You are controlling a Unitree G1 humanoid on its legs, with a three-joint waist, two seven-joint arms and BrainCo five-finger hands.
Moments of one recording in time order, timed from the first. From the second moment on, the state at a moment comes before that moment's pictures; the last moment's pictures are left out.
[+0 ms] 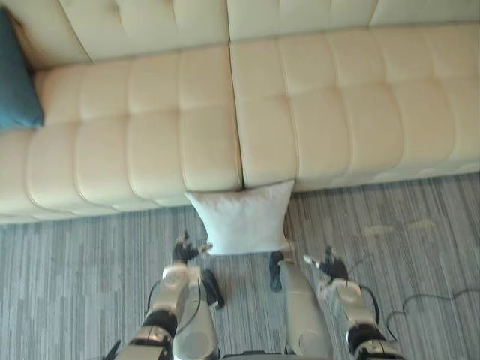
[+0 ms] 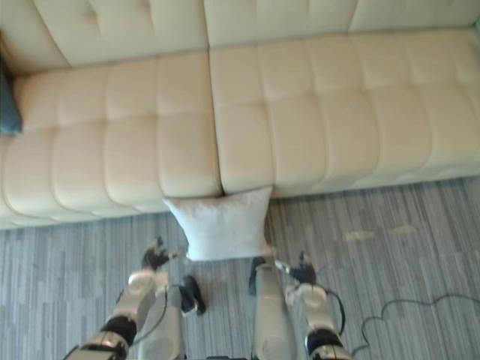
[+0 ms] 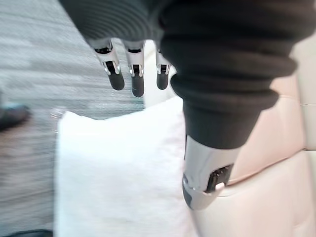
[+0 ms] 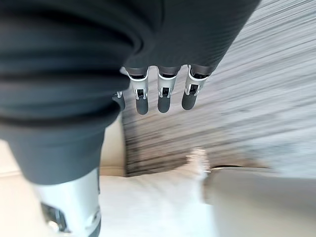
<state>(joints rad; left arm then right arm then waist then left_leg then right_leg) -0.35 0.11 0.03 0.82 -0.16 -0.17 0.18 -0.28 -0.13 -0.10 0.80 0.06 -0.11 -0.14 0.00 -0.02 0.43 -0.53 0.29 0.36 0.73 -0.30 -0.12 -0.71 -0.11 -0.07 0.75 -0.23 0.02</state>
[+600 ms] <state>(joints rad) -0.85 0.25 0.22 0.72 -0.38 -0.23 0.30 -0.88 -0.31 -0.07 0.60 0.18 -0.18 -0.22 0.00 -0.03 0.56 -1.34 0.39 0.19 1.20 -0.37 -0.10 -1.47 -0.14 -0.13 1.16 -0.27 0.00</state>
